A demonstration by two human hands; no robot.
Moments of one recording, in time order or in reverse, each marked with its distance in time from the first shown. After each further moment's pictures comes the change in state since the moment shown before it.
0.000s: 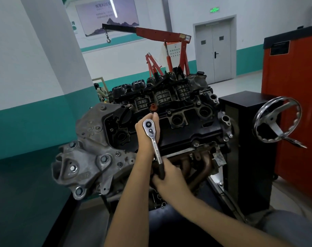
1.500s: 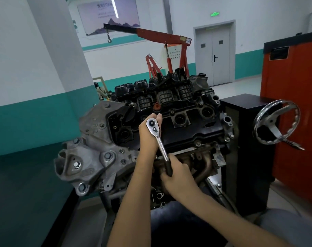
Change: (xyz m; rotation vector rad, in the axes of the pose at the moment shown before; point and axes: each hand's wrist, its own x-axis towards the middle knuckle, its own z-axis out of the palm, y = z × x) left_hand -0.010 0.003 -0.009 -0.151 -0.088 -0.092; right_hand -0.002 -0.001 -0.010 -0.162 0.032 -0.015
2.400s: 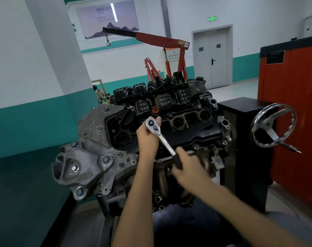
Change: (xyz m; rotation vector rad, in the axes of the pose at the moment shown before) left_hand -0.008 0.003 0.000 -0.068 0.075 0.007; right_hand 0.012 0.004 -0.042 -0.252 -0.014 -0.046
